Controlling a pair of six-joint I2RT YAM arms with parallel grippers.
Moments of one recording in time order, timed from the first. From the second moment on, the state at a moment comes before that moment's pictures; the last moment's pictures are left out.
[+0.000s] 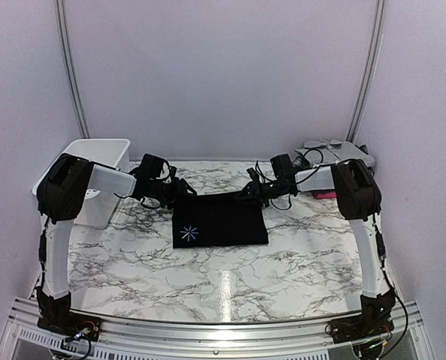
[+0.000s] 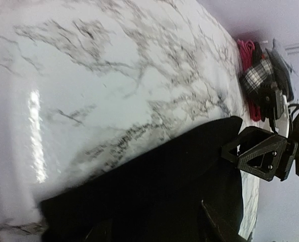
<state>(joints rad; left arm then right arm) -0.44 2.19 1.42 0.04 0.47 -0.74 0.37 2.41 1.71 -0.15 -0.91 0.51</state>
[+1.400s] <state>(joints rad) -0.63 1.84 0.88 0.24 0.45 -0.73 0.50 2.01 0.97 0.22 -0.97 0.66</state>
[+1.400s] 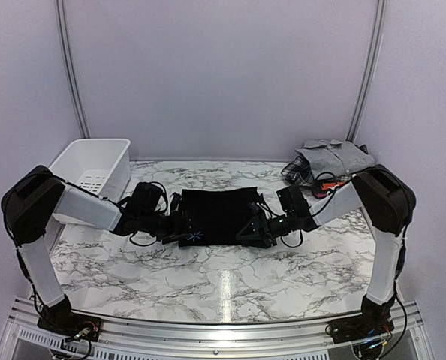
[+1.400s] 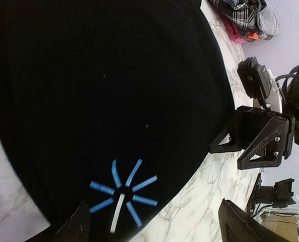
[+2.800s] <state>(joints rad) -0.93 2.24 1.64 -0.26 0.01 0.21 0.29 2.18 1.57 -0.27 -0.69 0.45</state>
